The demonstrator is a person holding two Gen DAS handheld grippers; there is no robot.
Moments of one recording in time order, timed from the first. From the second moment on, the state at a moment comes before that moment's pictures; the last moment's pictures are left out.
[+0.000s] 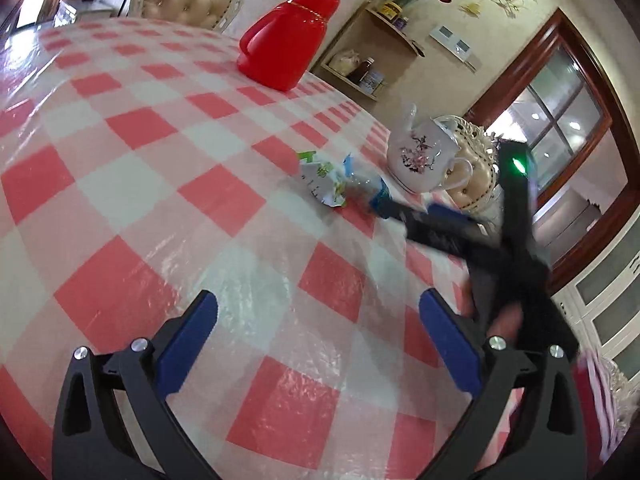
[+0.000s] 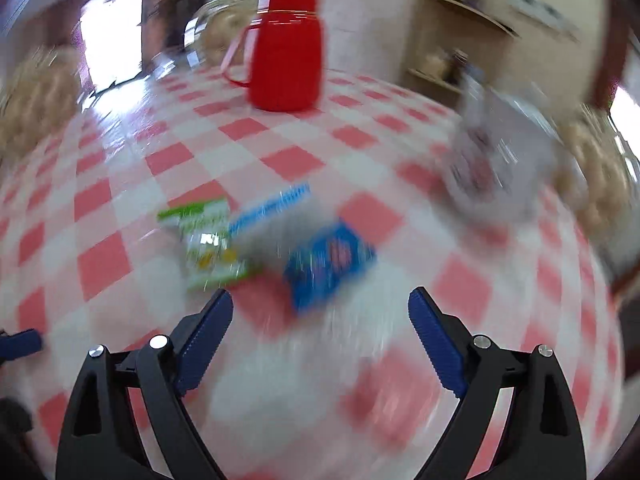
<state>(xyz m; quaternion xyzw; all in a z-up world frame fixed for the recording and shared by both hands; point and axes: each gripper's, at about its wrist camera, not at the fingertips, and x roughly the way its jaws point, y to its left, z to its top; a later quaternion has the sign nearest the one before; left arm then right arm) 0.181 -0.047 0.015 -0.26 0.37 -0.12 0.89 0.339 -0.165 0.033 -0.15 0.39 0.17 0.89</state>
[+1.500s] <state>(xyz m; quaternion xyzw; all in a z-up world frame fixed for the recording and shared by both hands) 0.358 -0.117 0.002 0.08 0.47 -0.11 0.87 0.114 -0.237 0.029 0.16 0.35 0.08 0.92</state>
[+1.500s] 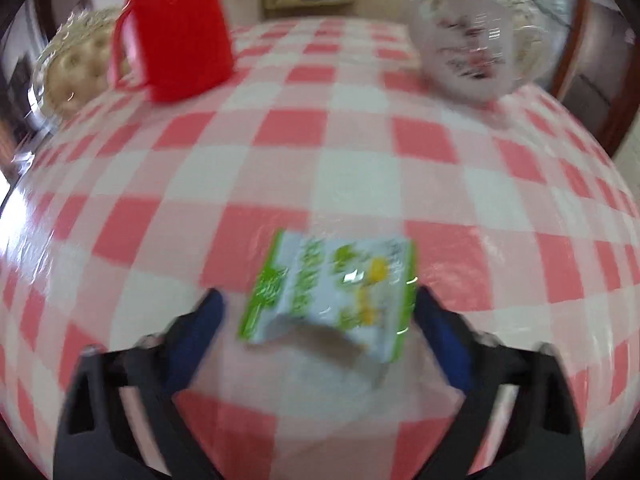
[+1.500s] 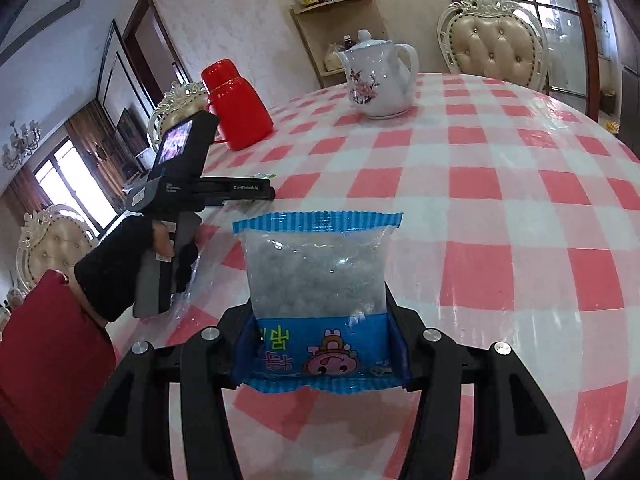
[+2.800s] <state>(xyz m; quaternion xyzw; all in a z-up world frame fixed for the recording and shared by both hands) 0.011 -0.051 0.039 -0.04 0.37 -0.12 0.92 0.030 -0.193 0.025 0.18 0.38 0.10 0.90</state>
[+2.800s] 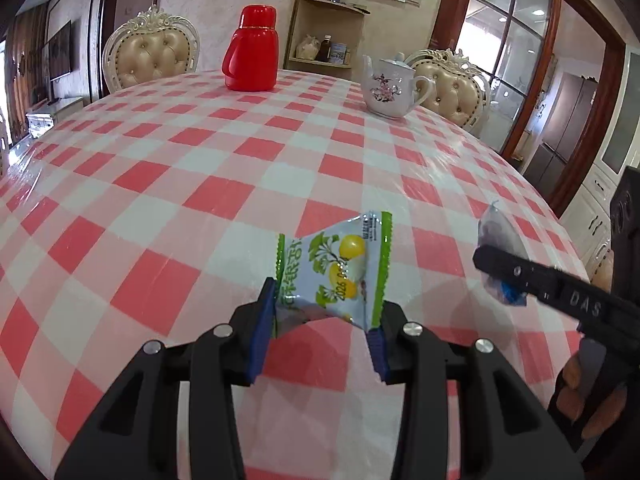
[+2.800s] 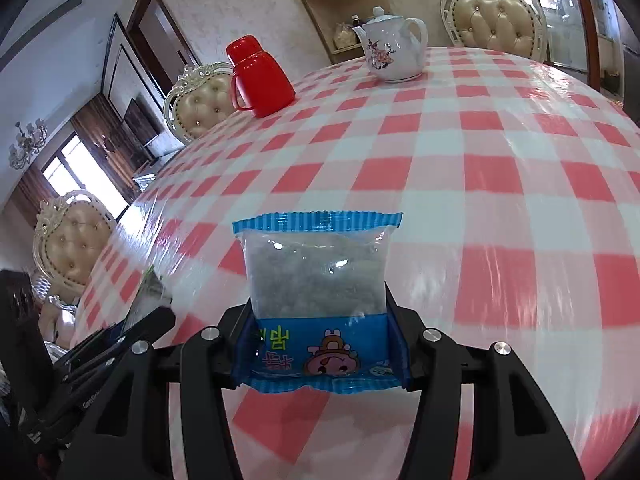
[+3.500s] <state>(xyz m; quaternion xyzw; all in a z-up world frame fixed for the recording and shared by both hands) -0.048 -0.050 0.042 -0.08 0.36 -0.16 0.91 -0.035 -0.170 0.020 0.19 0.37 0.08 0.91</state>
